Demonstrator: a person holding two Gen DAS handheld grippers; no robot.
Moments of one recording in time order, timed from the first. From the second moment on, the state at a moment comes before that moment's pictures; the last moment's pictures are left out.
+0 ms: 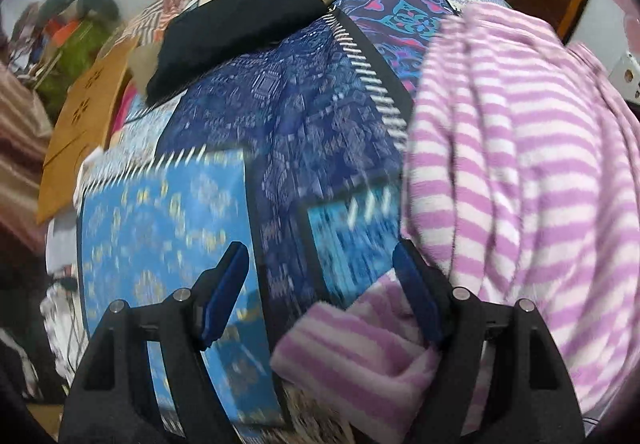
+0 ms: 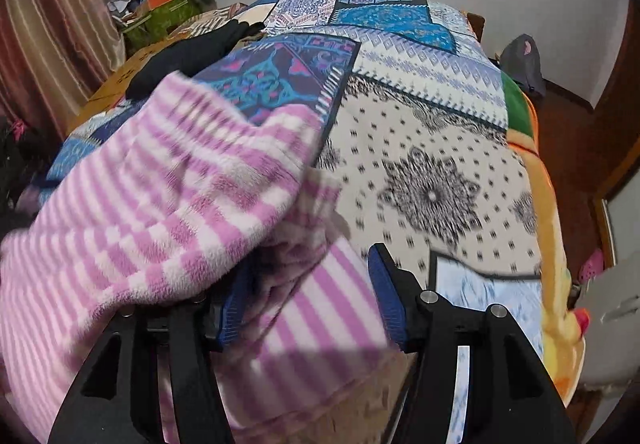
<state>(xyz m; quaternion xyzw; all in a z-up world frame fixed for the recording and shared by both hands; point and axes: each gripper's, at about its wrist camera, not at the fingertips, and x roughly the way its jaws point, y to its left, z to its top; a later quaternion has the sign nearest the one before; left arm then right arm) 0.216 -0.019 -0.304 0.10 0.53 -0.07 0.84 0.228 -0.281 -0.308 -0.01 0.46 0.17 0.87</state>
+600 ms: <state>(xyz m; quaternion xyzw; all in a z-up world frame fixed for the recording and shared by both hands) 0.149 -0.044 -0.262 0.07 0.48 -0.05 0.87 0.108 -0.315 -0.225 0.01 0.40 0.16 0.90</state>
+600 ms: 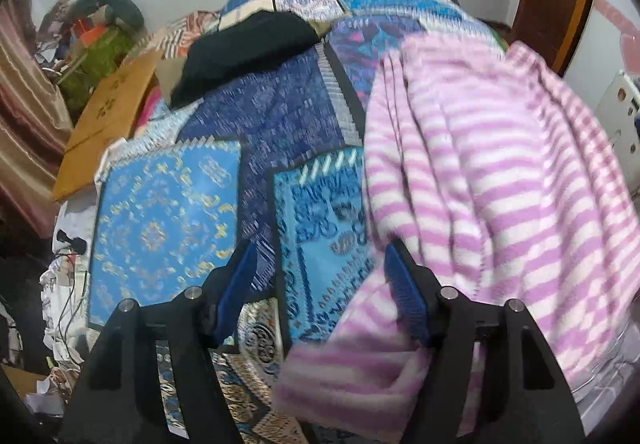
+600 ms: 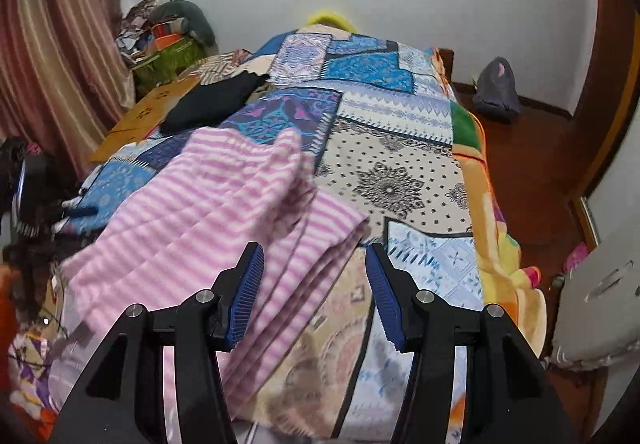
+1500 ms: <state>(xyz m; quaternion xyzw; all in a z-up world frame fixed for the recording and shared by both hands) 0.314 -0.125 -0.289 0.13 0.51 -0.17 0.83 0.137 -0.291 -0.316 0.08 0.46 0.19 0.86</state>
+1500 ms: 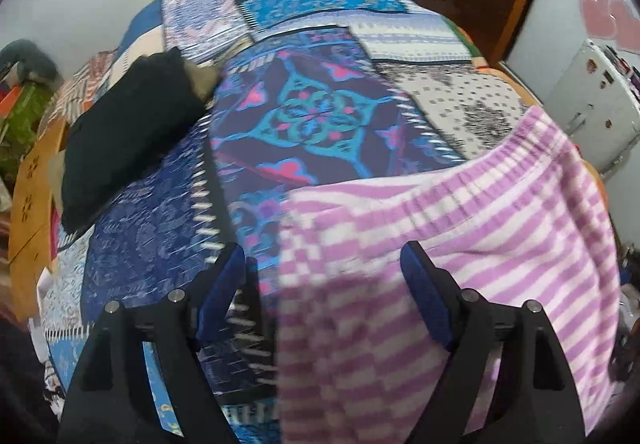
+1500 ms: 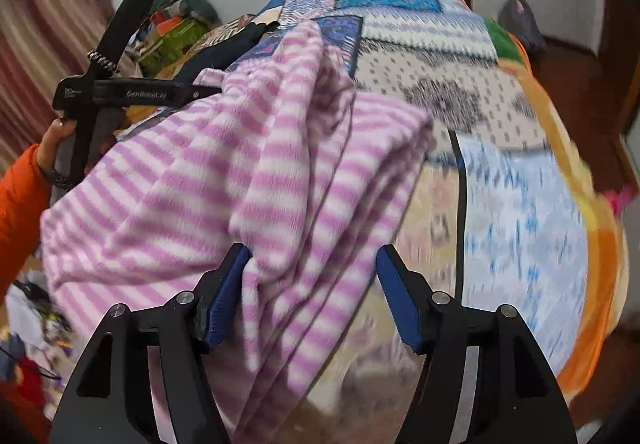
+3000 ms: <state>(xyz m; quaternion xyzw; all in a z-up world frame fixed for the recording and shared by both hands) 0.349 -0.072 -0.217 0.09 0.44 -0.09 0.89 0.196 -0.302 -0.251 0.04 0.41 0.23 0.88</state>
